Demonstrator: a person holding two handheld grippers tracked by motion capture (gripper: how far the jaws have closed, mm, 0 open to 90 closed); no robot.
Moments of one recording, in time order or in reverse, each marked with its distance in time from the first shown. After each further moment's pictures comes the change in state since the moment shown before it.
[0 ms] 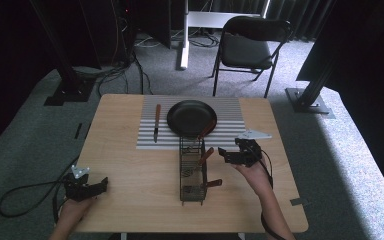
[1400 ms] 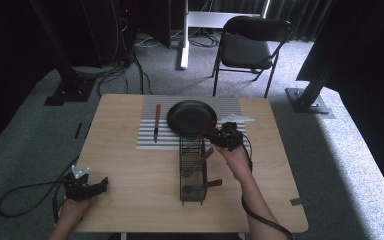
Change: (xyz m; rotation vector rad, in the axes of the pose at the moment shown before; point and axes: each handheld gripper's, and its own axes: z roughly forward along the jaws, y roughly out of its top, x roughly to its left) left arm 0.000 0.000 0.000 -0.001 0.000 -0.001; right arm 0.018 0.045 0.044 -0.033 0.137 0.079
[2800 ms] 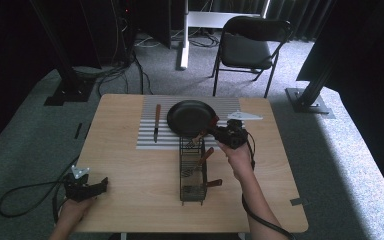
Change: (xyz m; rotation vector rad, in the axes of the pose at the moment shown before) left arm 0.000 0.000 0.000 0.000 -0.002 0.003; right arm 0.009 0.014 -0.027 -0.094 0.077 0.009
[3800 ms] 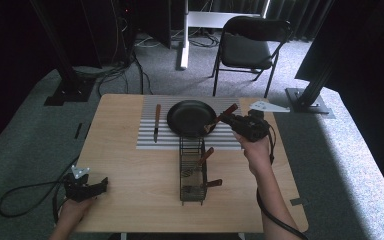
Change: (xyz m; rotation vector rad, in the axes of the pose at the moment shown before) left arm 0.000 0.000 0.000 -0.001 0.000 -0.001; right arm 0.004 0.038 -0.063 -0.112 -0.015 -0.033
